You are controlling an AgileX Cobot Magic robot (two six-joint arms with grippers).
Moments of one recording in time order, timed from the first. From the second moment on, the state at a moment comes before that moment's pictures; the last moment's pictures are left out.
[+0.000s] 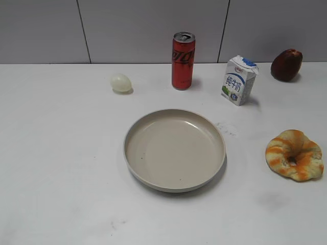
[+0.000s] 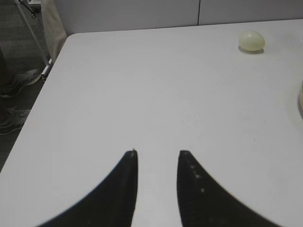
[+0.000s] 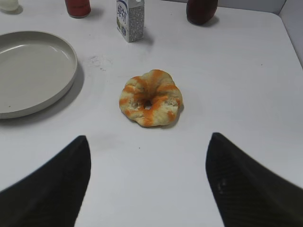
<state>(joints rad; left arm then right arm) -0.04 -0.01 -0.51 -0.07 1.05 0.15 0.06 0.00 -0.42 0.06 0.95 -0.10</state>
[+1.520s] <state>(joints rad) -0.04 -0.01 -0.51 -0.07 1.05 0.15 0.06 1.66 -0.98 0.06 0.73 0.03</state>
